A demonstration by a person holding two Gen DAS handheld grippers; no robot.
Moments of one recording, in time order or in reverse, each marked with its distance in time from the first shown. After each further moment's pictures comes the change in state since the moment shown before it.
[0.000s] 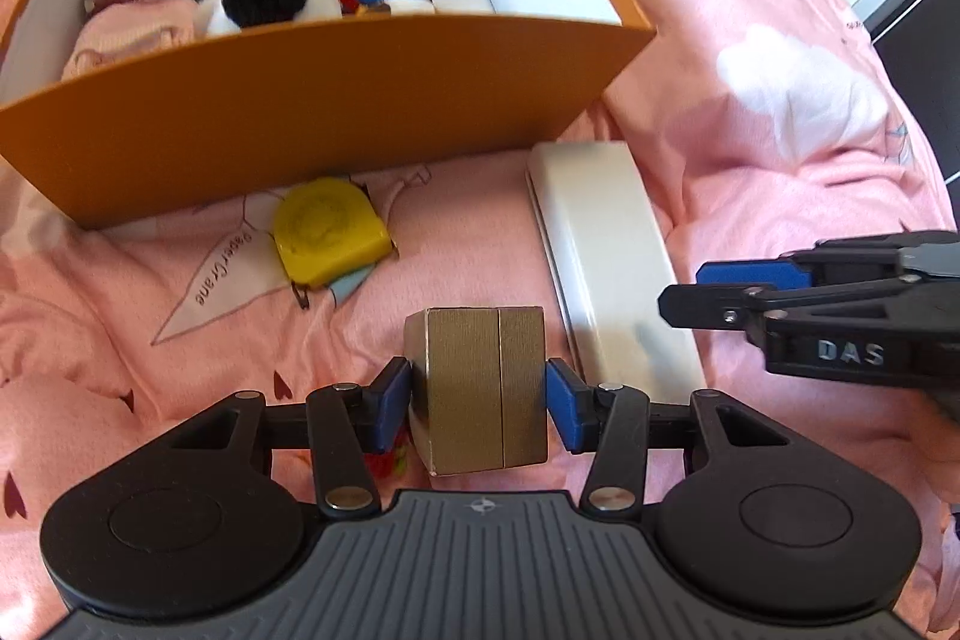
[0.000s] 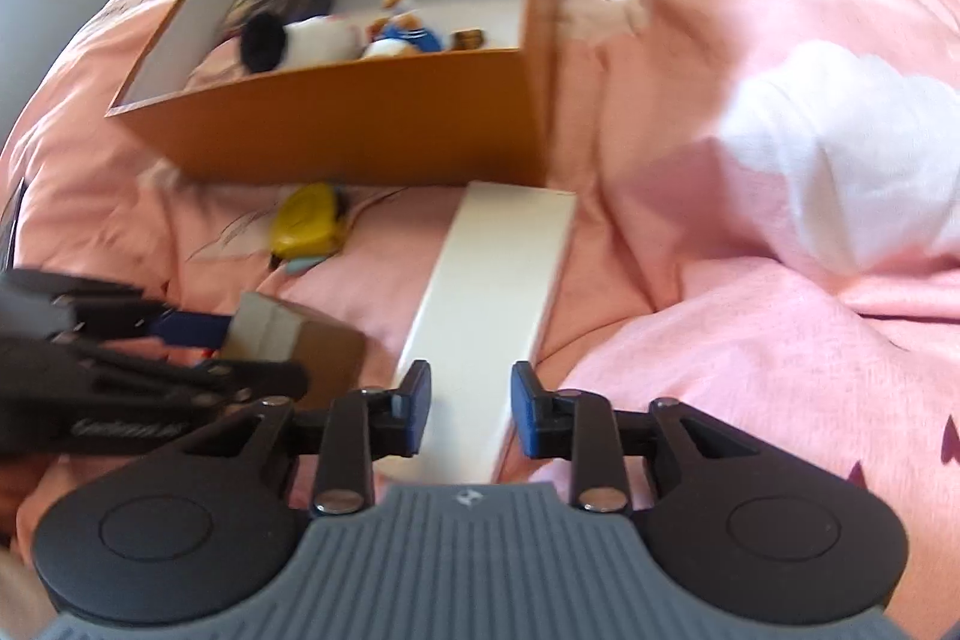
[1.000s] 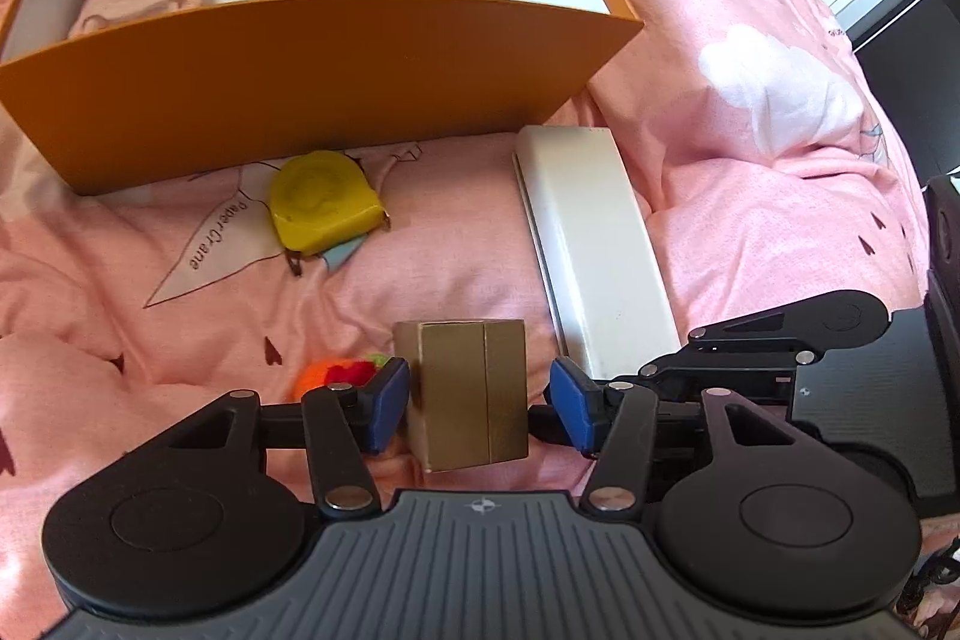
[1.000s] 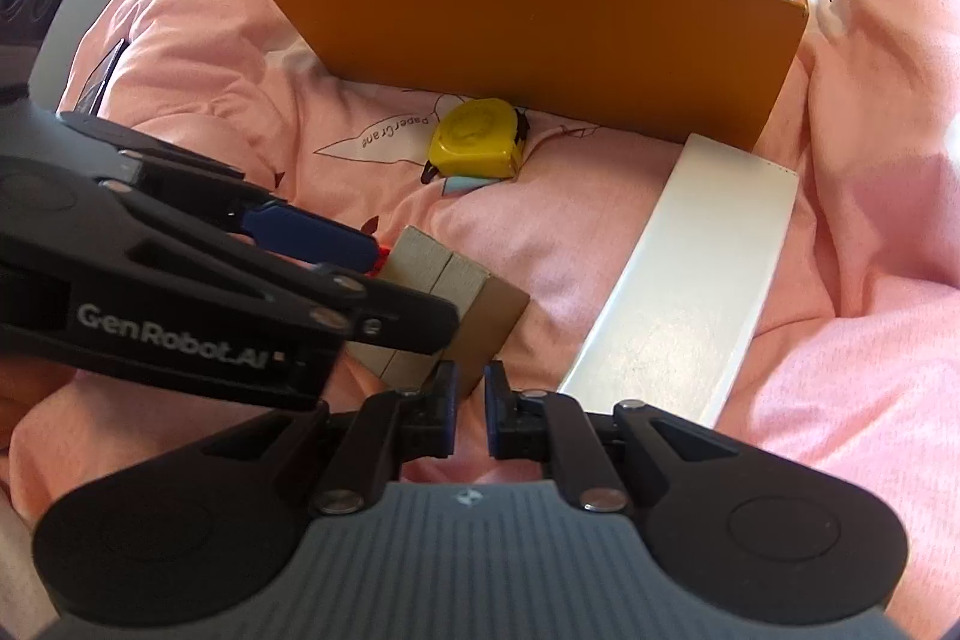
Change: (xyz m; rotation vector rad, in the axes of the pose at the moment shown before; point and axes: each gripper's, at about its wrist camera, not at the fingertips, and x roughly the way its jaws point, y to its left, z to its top) left arm 0.000 0.004 -0.015 -0.014 0.030 -0.049; right arm 0.026 0.065 -0.031 -0.247 0.061 0.135
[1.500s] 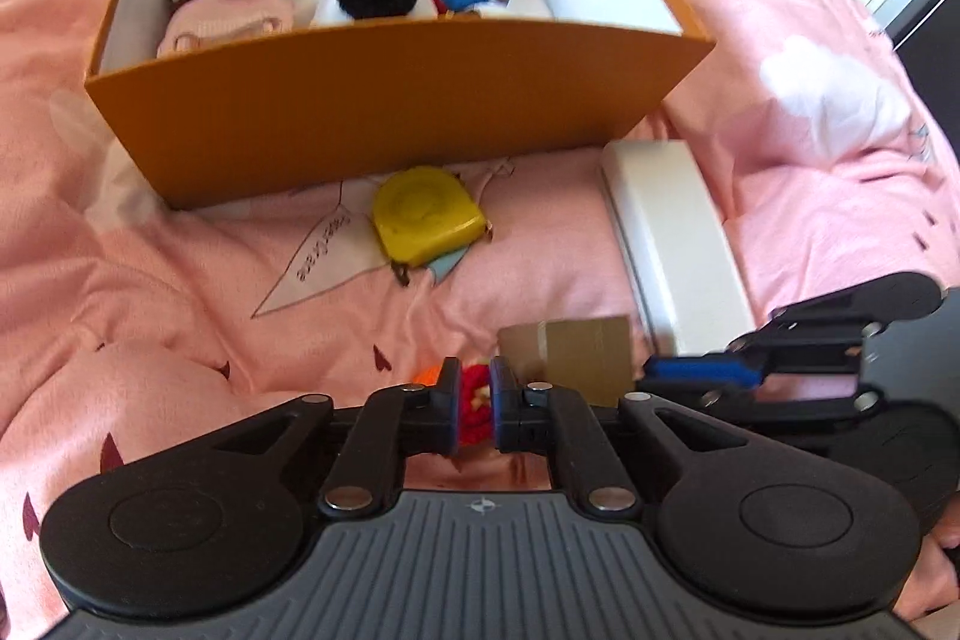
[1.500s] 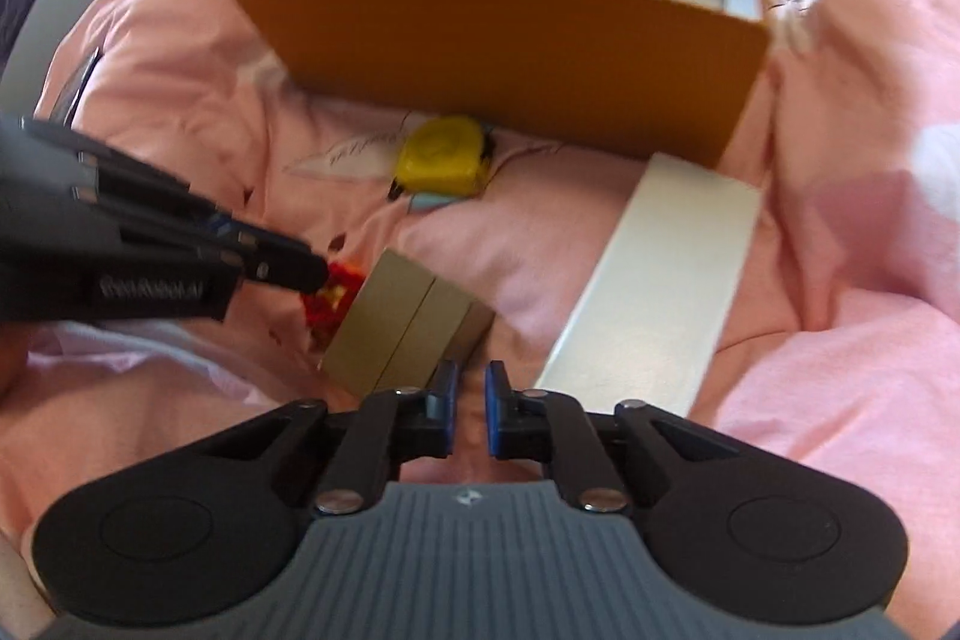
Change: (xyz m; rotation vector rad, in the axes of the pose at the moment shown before) left arm -0.022 0.025 -0.005 0.015 -0.064 0.094; right arm 0.004 0.001 0.005 -0.012 -0.010 -0.056
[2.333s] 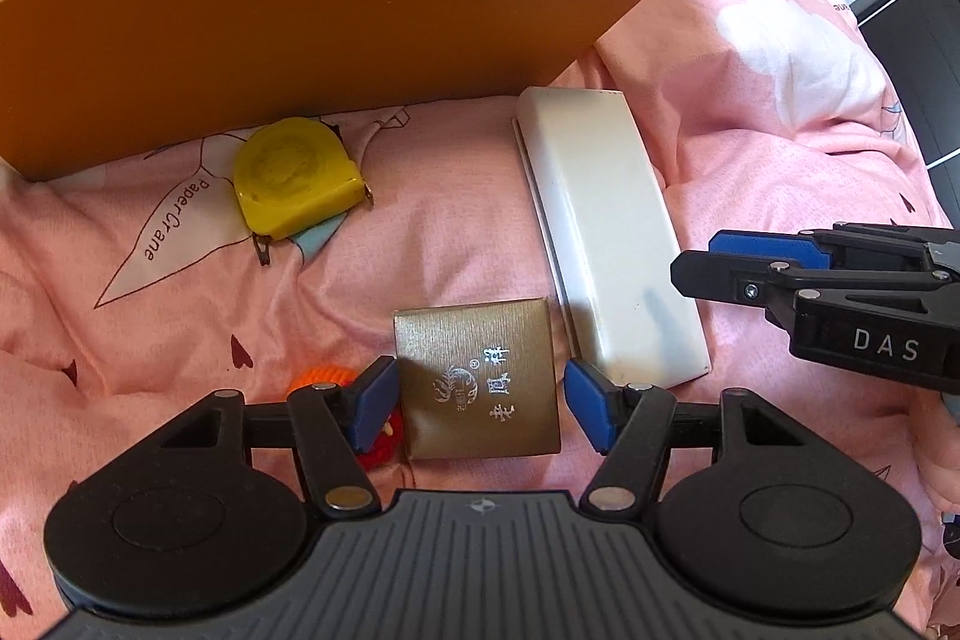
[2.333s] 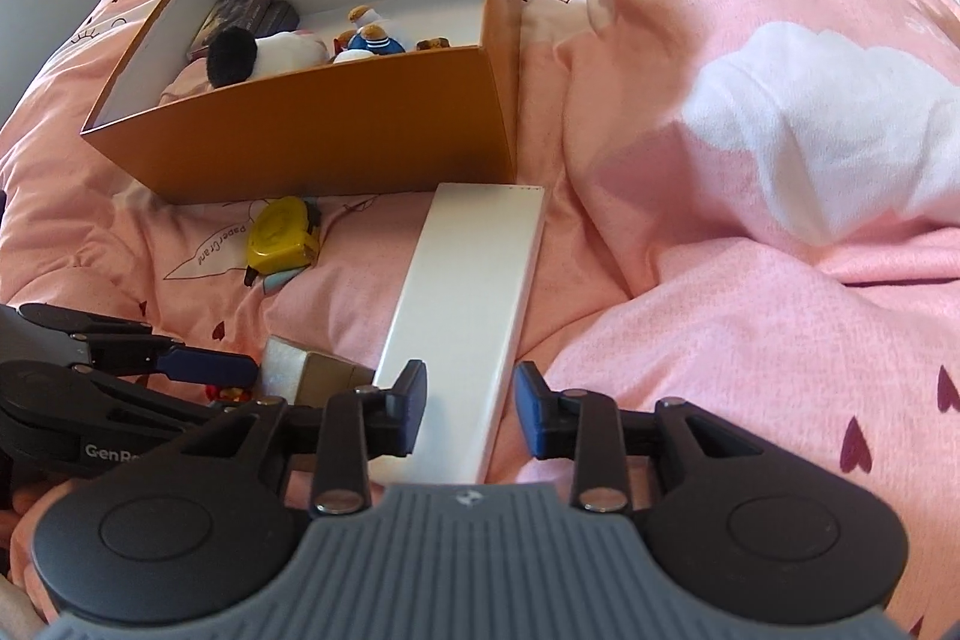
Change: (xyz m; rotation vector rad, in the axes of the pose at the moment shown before) left arm 0.046 -0.022 0.011 0.001 0.110 -0.109; right arm -0.037 -0.067 -0.003 0.283 -0.087 -0.144
